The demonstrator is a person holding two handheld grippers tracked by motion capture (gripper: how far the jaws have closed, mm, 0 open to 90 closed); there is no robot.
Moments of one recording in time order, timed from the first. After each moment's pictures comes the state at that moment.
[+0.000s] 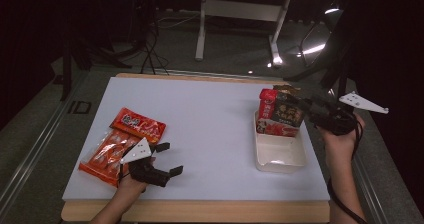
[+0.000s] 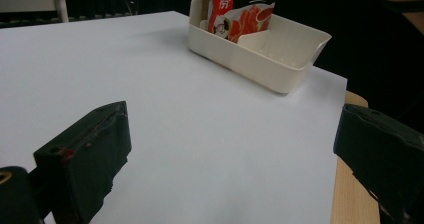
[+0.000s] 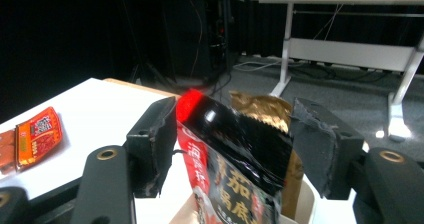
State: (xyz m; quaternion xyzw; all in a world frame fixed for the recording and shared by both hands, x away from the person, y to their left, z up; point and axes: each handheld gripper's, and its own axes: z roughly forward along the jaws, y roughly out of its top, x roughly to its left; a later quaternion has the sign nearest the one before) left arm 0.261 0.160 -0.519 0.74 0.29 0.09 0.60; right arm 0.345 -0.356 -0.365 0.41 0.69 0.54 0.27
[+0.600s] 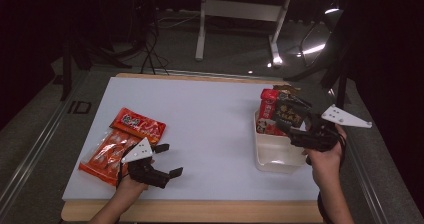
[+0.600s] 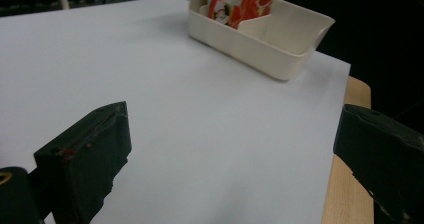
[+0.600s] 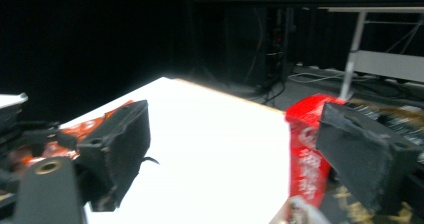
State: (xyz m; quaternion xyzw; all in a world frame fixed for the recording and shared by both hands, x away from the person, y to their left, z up) left arm 0.257 0.160 -0.508 0.76 0.30 0.09 0.57; right arm 0.302 -0.304 -0.372 0.34 0.71 0.59 0.20
